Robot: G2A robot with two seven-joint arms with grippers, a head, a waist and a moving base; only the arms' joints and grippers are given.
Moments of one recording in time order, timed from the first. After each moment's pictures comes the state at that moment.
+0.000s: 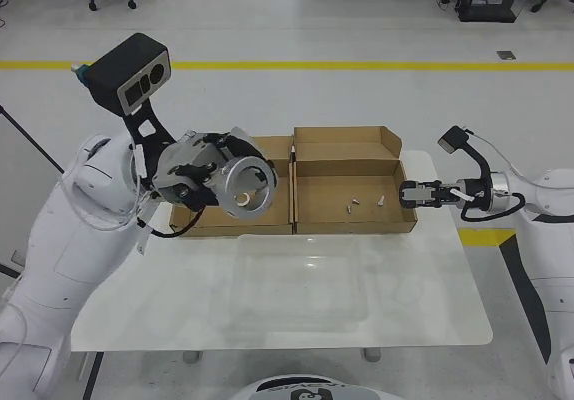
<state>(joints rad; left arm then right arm) 0.86 -0.98 -1.07 -1.85 -0.58 -1.01 -0.76 -1.14 -0.96 1.52 -1.43 0.27 -0.31 1.51</state>
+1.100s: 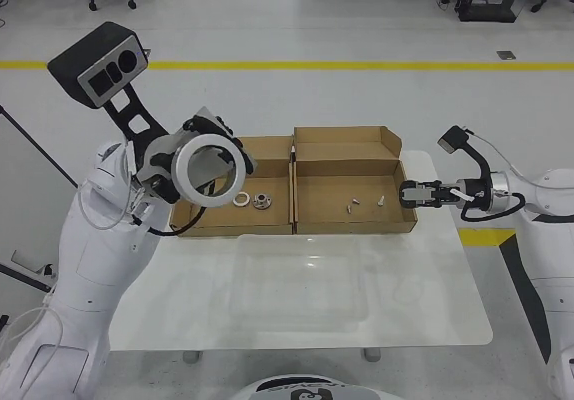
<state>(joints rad) 0.93 -1.15 -1.18 -1.85 -0.63 -1.01 -0.81 -1.14 -0.96 1.52 -1.43 0.27 -0.31 1.51</state>
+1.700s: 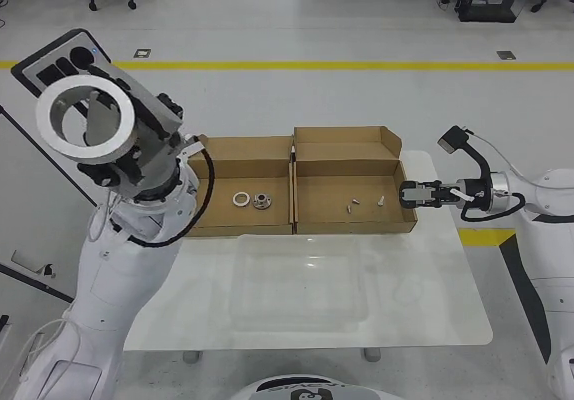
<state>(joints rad) 1.02 -1.21 -1.18 -1.93 -0.66 -1.01 -0.51 -1.14 -0.96 1.52 -1.43 0.27 -0.31 1.51</state>
